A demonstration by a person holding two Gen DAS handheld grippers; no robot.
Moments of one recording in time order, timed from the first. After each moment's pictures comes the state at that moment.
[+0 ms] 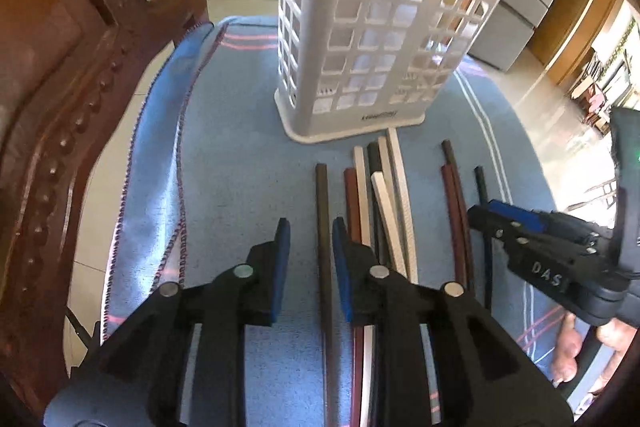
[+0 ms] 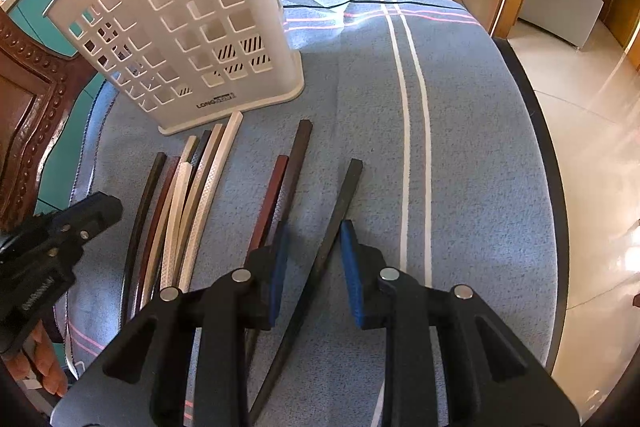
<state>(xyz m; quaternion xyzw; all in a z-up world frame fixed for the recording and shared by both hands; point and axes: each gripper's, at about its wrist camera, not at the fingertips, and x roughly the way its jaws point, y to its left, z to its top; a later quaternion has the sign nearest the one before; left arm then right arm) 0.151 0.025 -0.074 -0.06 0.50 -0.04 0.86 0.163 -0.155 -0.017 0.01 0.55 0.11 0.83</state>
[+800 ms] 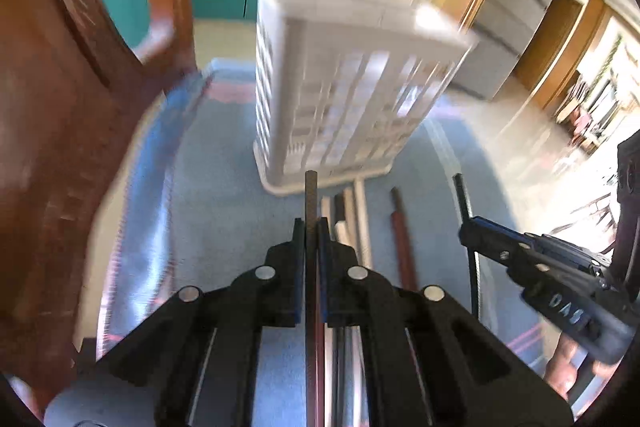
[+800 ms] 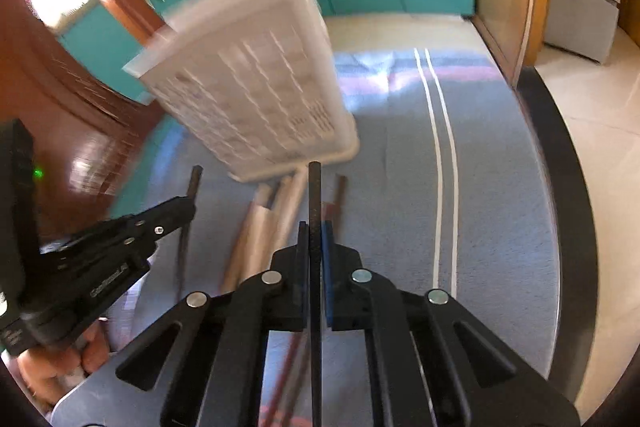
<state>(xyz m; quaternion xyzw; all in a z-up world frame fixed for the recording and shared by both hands) 0.139 0.015 -0.033 -0.09 0.43 -0.05 0.90 0.129 -0.151 0.042 0.07 0.47 0.20 0.86</state>
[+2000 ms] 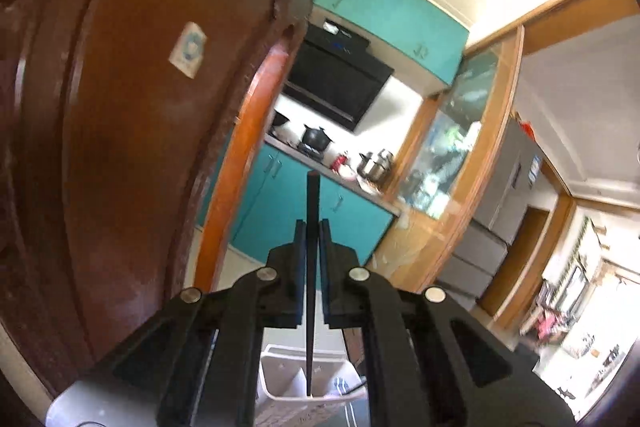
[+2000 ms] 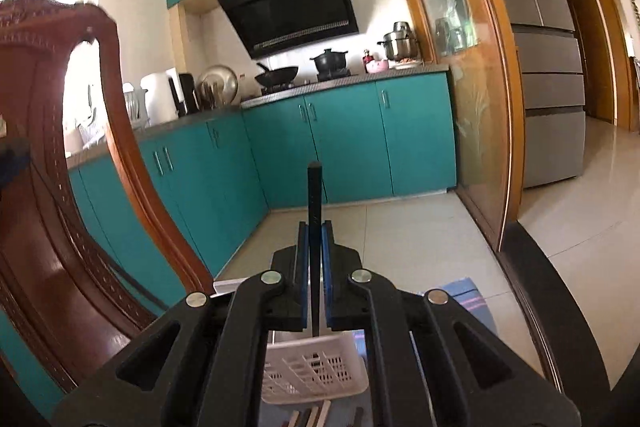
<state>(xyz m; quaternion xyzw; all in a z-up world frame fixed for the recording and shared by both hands) 0.061 0.083 0.155 -0.25 0.01 0.01 0.97 0.156 -0.151 0.160 0.09 0.18 0.14 0.97</state>
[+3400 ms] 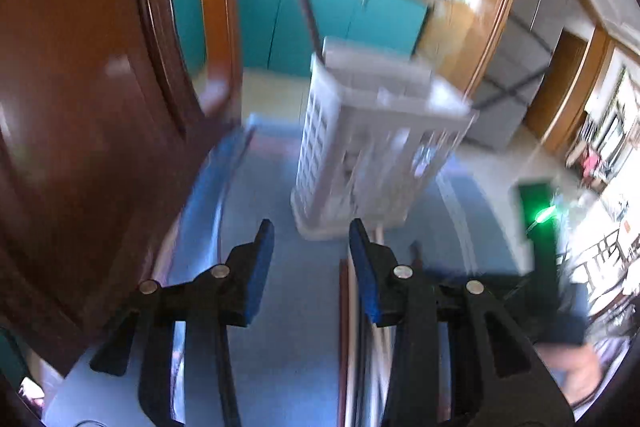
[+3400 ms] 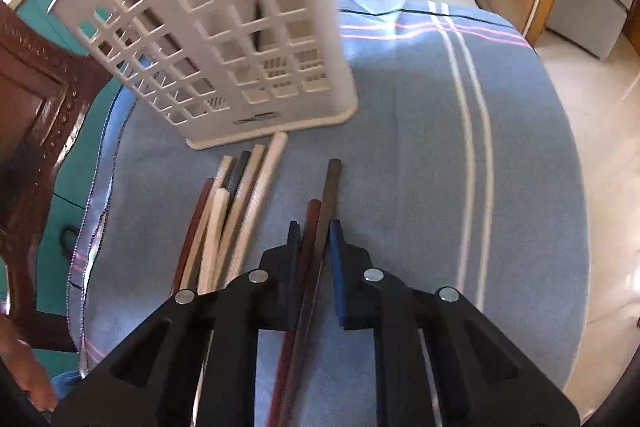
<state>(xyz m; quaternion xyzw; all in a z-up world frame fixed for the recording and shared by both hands) 0.117 0.030 -0.018 -0.11 0.37 -0.01 0.92 0.168 -0.134 -0.015 0.02 0.55 0.15 0.82</state>
